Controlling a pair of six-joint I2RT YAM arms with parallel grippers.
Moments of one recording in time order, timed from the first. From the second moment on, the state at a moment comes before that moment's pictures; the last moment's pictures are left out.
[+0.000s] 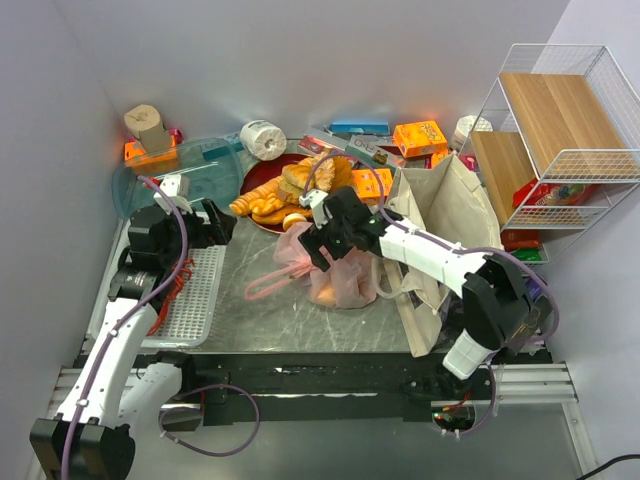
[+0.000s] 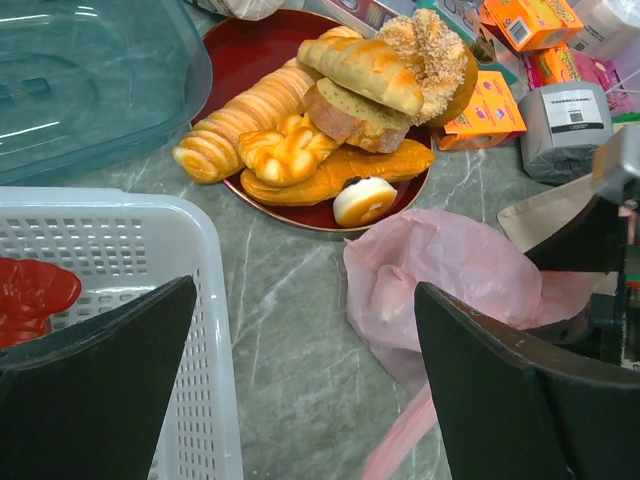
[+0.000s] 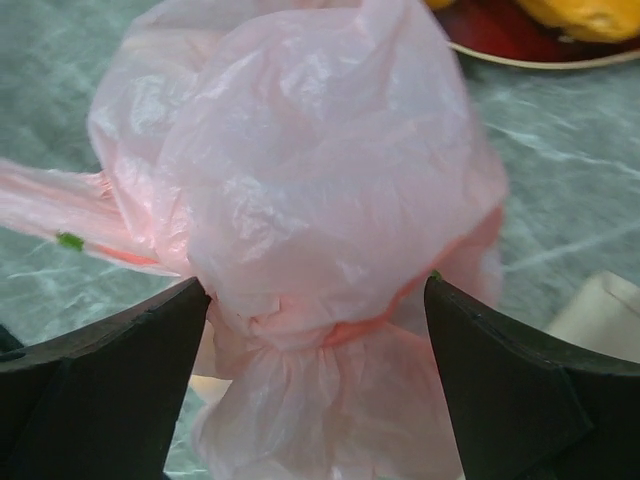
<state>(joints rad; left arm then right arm) -0.12 0.83 0.78 -0.22 0.21 -0.31 0.72 1.63 1.24 -0.49 -0.09 -0.08</state>
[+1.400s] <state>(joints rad) -0.50 0.92 0.78 -0.01 0.24 -0.43 0.50 0.92 1.44 -0.64 0.38 -0.13</state>
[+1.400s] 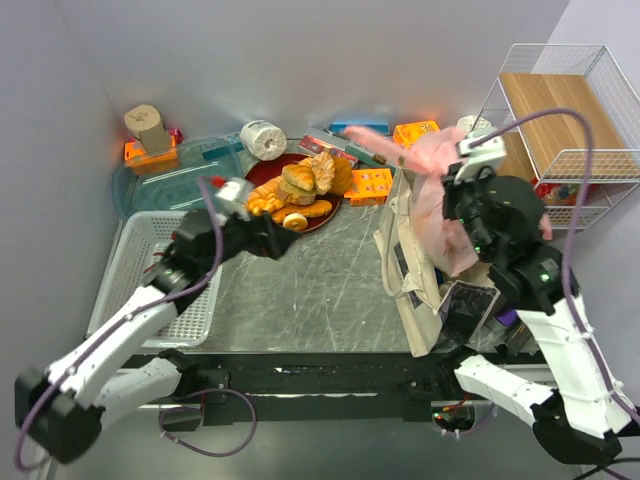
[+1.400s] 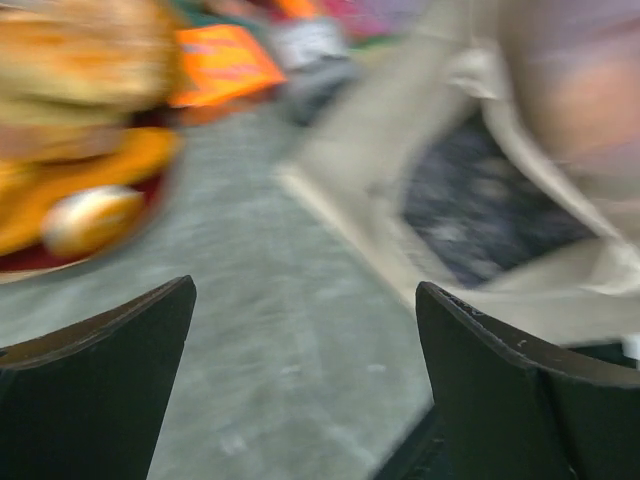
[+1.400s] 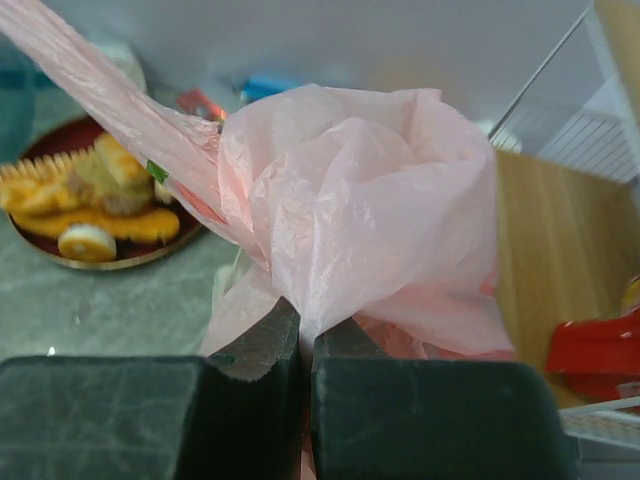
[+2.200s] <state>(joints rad) -0.90 1.74 1.09 0.64 0.40 -0.95 0.49 0.81 1.24 -0.73 0.48 -0.04</state>
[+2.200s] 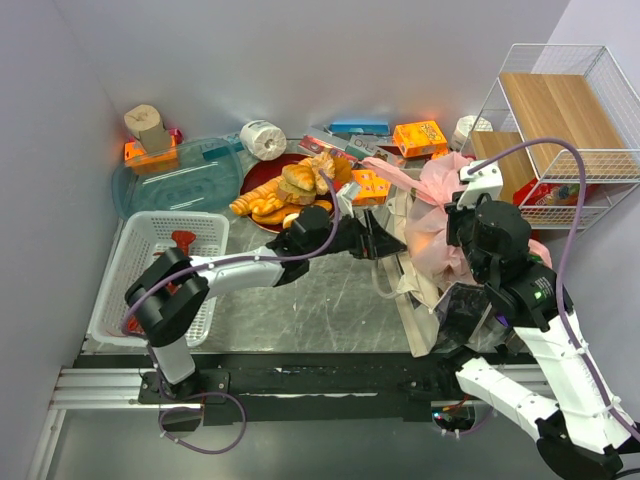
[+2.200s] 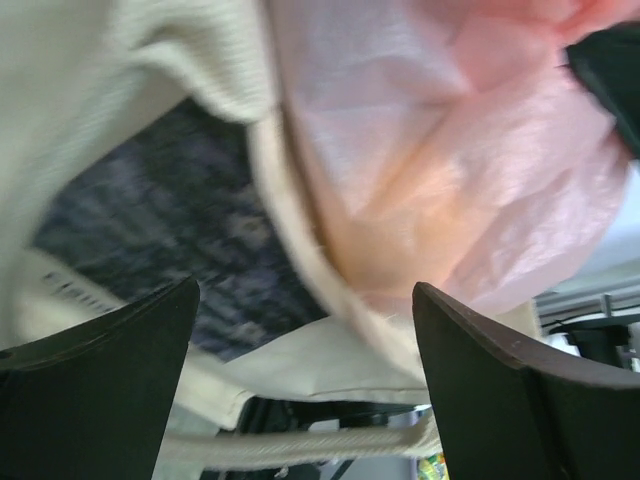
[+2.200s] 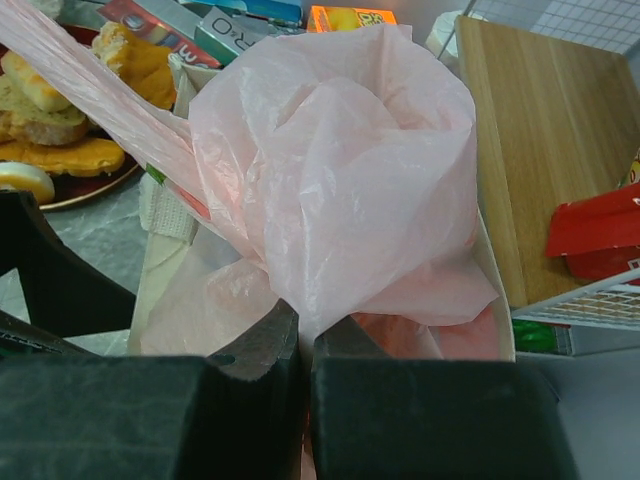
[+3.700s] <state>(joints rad) -0.96 1.64 1.27 0.28 0.29 -0.66 0.40 0.91 0.99 -0.80 0.23 0.13</state>
